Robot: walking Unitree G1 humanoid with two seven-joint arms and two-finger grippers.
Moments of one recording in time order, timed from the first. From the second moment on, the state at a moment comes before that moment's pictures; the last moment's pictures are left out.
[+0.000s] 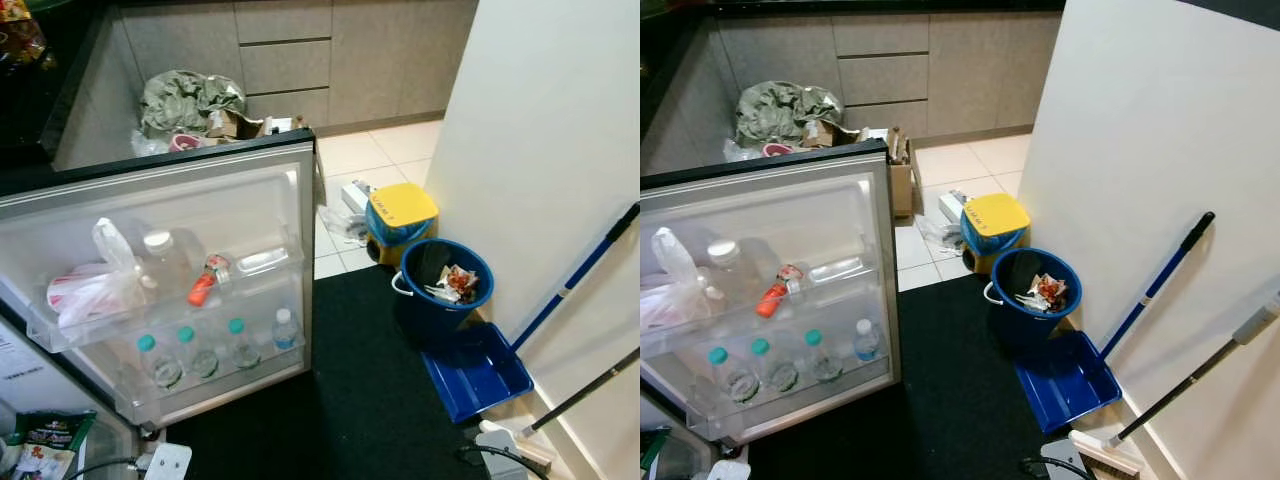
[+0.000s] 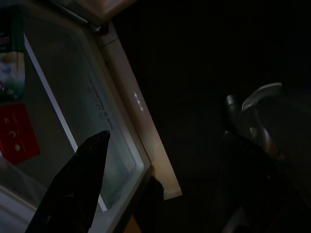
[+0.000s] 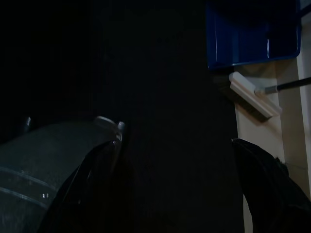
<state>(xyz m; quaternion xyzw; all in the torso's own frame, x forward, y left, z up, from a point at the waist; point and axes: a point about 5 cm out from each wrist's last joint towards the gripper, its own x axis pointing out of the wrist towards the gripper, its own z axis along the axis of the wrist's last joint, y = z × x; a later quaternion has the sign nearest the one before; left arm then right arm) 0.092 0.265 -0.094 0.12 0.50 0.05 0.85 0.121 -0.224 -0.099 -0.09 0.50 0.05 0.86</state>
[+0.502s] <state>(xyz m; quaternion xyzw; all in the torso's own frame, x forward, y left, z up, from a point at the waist) 0.089 0.264 -0.097 0.12 0.52 0.06 0.84 0.123 -0.225 -0.098 -0.09 0.50 0.05 0.86</state>
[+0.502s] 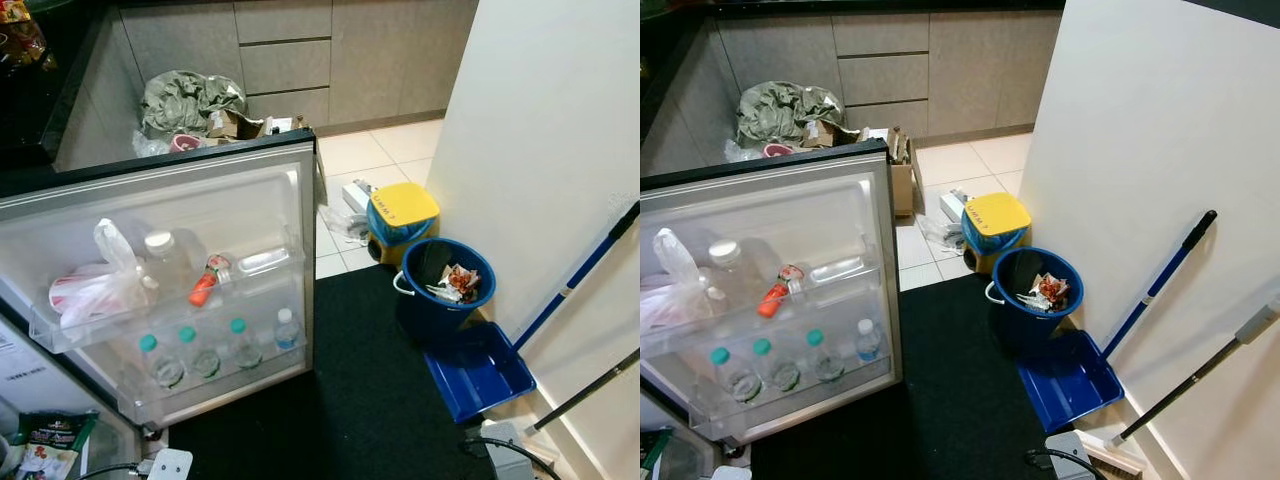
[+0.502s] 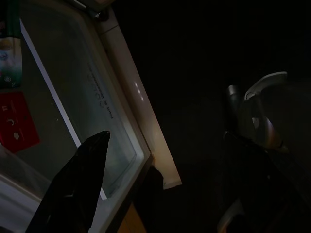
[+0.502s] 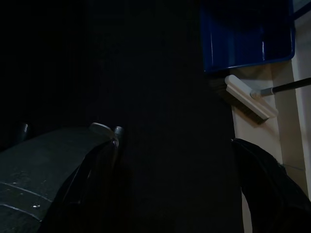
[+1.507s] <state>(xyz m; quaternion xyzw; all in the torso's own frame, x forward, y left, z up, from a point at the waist) 0.086 0.266 -0.097 0.11 0.53 0.07 0.84 0.125 -0.223 -0.097 -0.07 0.49 0.04 0.87</state>
